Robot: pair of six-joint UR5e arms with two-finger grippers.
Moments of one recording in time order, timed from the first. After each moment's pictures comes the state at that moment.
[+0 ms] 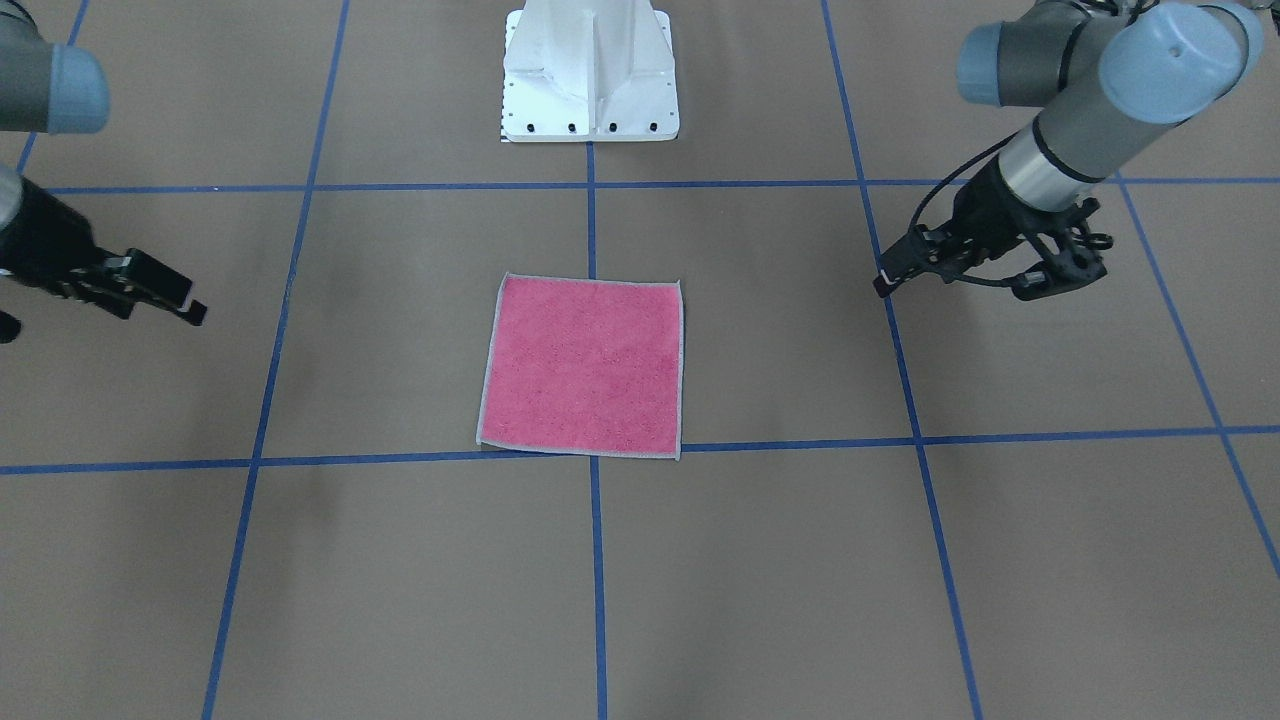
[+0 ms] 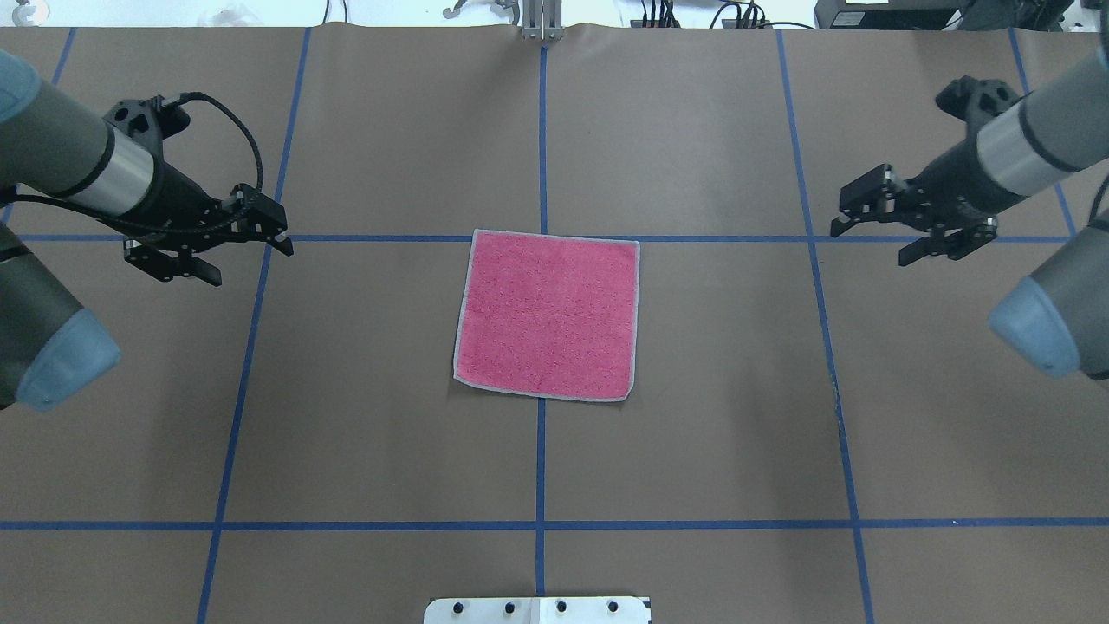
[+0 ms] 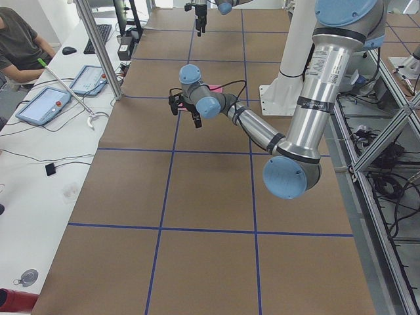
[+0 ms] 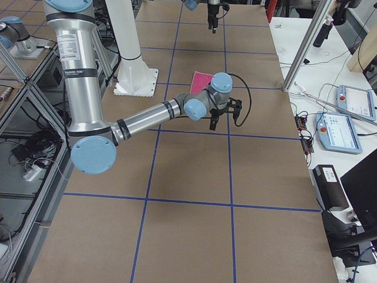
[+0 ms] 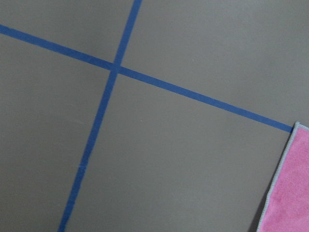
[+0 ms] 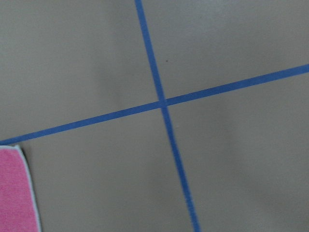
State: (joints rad) left arm -0.87 -1.87 -1.88 -1.81 -2.25 -1.35; right arm 0.95 -1.33 1.88 -1.31 2.31 1.30
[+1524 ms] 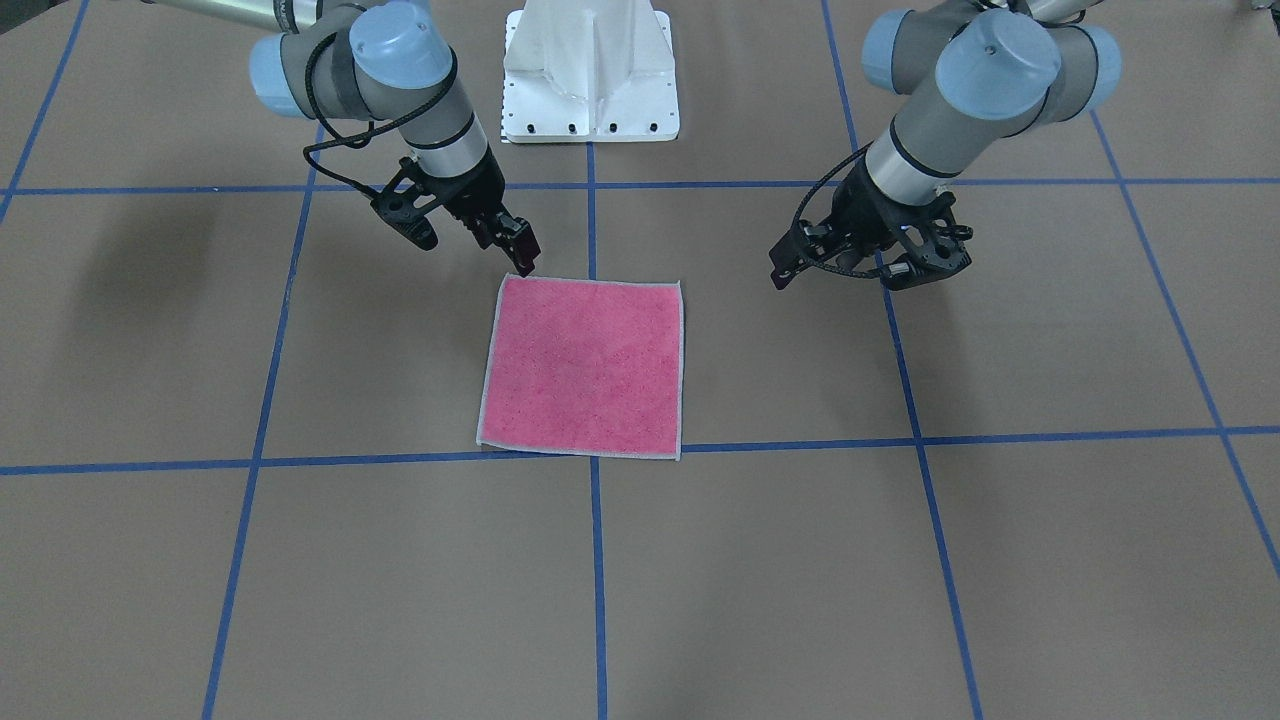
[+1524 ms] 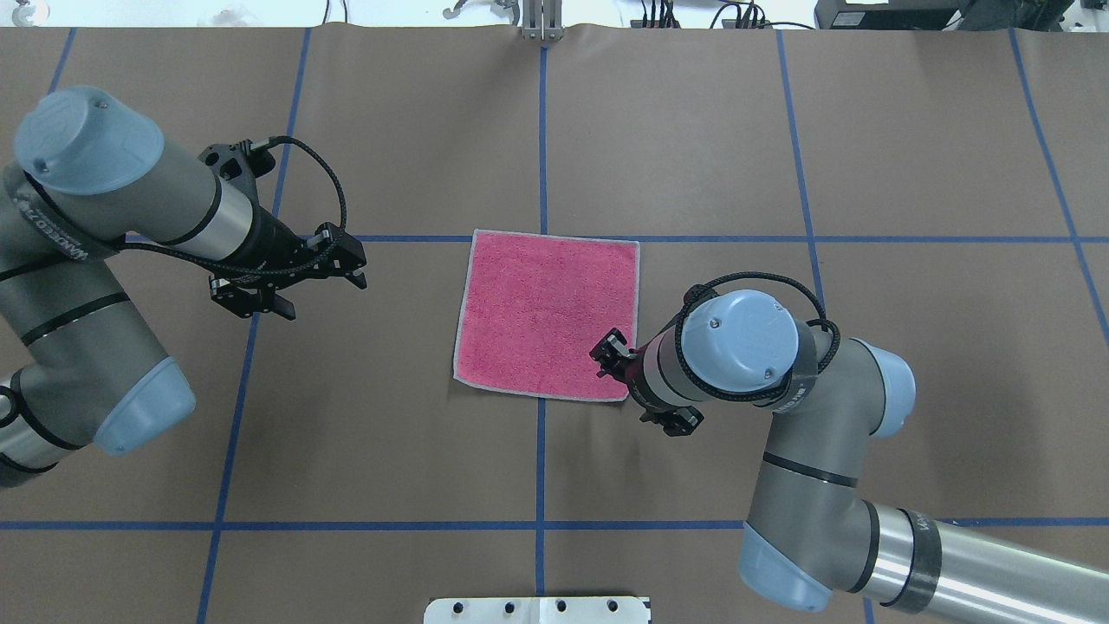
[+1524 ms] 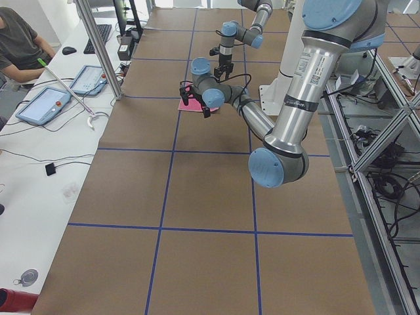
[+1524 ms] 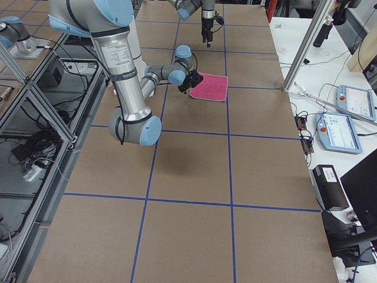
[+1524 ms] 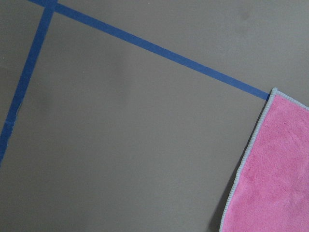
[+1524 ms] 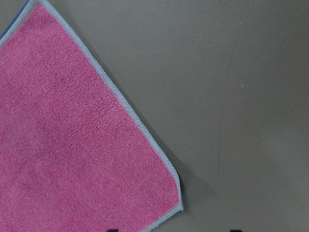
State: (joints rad) left arm -0.76 -1.93 -1.87 -1.81 -2.18 -1.46; right arm 0.41 -1.12 1.79 -1.31 1.81 2.11
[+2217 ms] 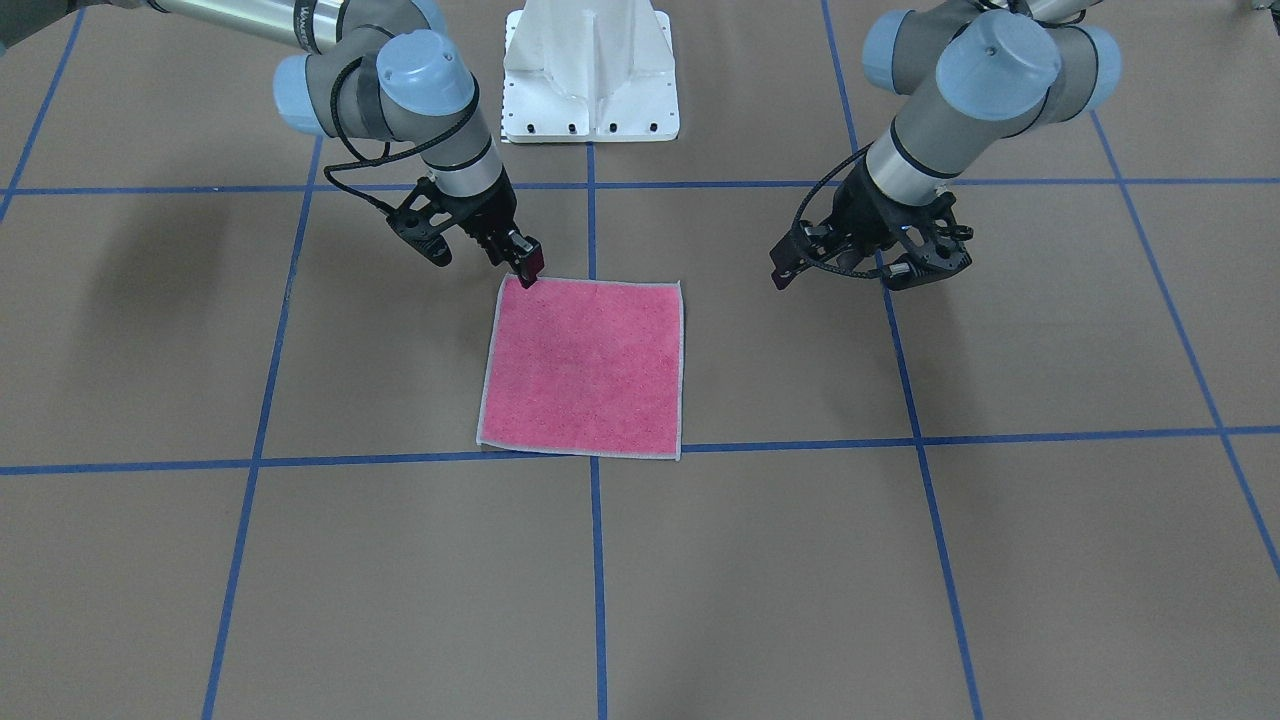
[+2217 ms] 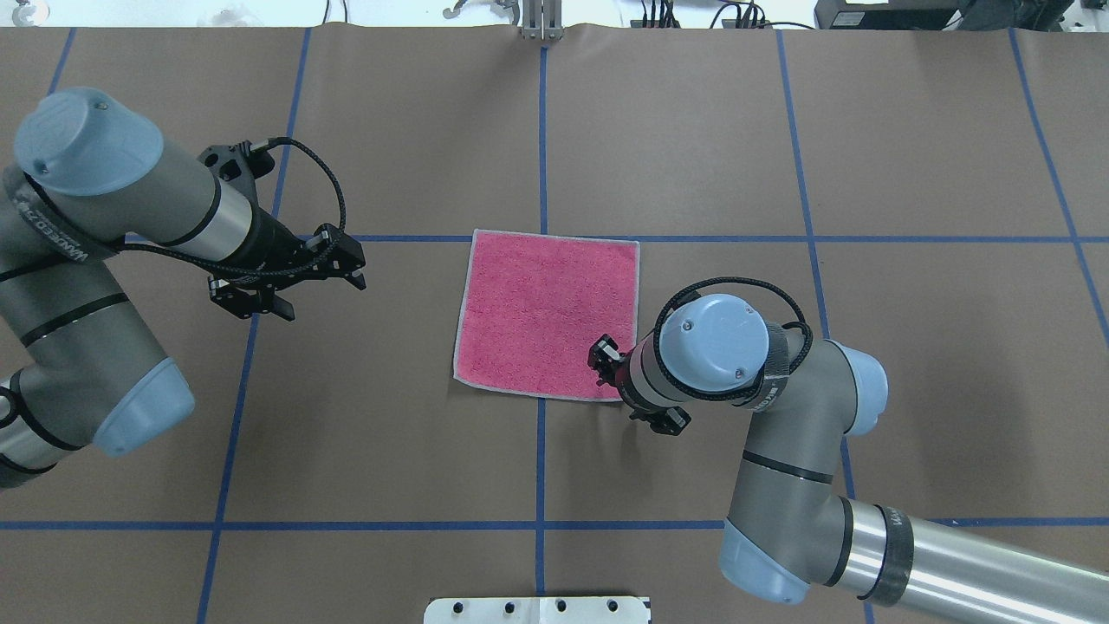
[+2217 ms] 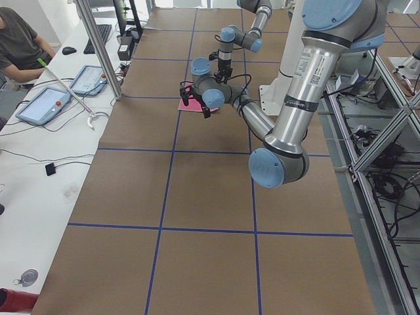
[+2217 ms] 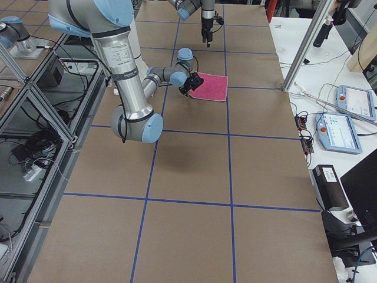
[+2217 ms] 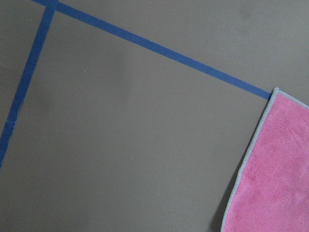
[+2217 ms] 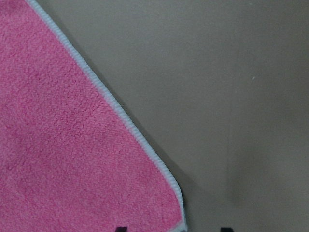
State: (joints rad) left arm -0.76 -1.93 -1.87 -1.81 -2.18 -1.46; right arm 0.40 -1.09 1.74 -1.32 1.80 2.10
